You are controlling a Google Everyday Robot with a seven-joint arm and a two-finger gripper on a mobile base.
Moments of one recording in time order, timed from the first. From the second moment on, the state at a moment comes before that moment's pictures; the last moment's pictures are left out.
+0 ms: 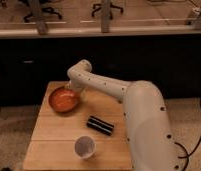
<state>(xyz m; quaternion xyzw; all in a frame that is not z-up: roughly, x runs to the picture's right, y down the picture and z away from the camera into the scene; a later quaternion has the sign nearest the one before) -0.155 0.035 0.937 -0.16 -0.23 -0.42 0.87</state>
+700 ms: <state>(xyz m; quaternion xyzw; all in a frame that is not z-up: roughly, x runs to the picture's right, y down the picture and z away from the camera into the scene) -0.160 0.044 0.951 -0.17 -0.25 -0.41 0.86</state>
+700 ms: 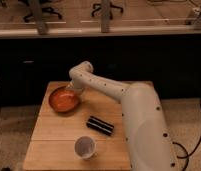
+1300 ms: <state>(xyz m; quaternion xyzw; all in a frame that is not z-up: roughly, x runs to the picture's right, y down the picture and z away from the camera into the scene) -0.166 0.049 0.959 -0.17 -0.26 -0.41 0.86</state>
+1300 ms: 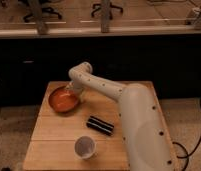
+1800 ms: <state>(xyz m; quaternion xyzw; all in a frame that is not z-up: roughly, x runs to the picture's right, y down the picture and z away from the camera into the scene) -0.164 0.048 0.967 -0.17 -0.26 -0.41 0.86</state>
